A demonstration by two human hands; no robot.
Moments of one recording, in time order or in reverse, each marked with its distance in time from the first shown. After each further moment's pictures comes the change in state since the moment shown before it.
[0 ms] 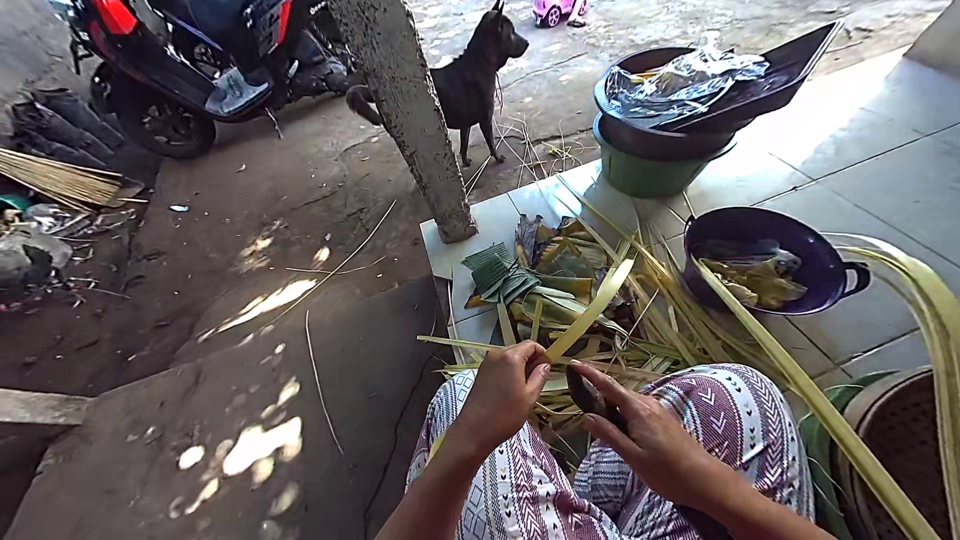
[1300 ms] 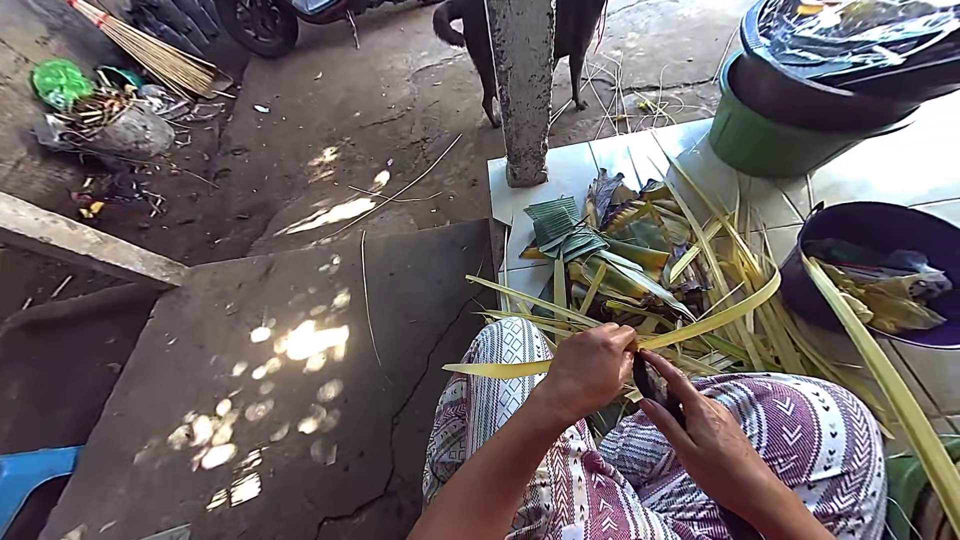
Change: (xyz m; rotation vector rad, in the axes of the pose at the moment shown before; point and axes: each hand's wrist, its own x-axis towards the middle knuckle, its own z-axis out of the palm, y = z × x) left_hand -0.004 -0.018 0.044 0.099 0.011 0.122; right_hand -0.015 0.018 0.028 -0.170 0.018 0.076
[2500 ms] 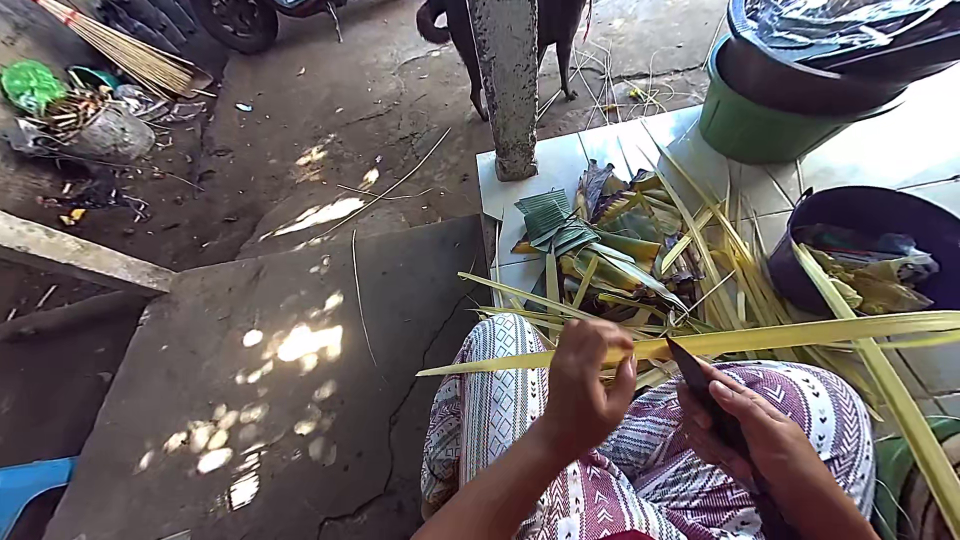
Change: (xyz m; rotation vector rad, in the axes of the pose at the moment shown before) left_hand -0.025 -0.002 0.040 -0.269 0.596 0.283; right_hand -0.009 0.016 -0.029 1.259 -0.152 0.244
